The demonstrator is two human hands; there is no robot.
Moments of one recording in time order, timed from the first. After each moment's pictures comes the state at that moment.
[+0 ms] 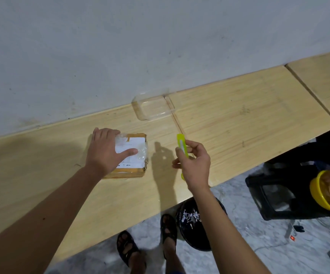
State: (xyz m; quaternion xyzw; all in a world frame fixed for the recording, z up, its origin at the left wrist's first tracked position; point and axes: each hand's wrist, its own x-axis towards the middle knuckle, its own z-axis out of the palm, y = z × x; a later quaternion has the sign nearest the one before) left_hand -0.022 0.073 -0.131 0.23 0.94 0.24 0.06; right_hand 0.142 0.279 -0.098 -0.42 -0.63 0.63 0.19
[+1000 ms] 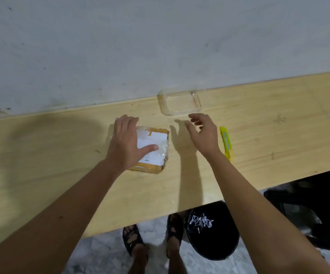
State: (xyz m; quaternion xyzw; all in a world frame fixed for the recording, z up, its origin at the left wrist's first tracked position) left_hand -0.015 0.069 -0.146 0.24 0.94 0.23 0.01; right_hand 0.040 0.333 -0.157 -0.22 -0.87 0.43 0.14
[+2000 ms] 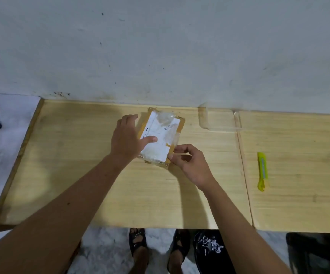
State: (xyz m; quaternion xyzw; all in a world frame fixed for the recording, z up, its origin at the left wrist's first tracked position) left_hand -0.036 -0.003 -0.117 0.01 0.96 0.27 0.01; right_hand 0.041 0.209 -0.149 -0.17 -0.74 0.64 -0.14
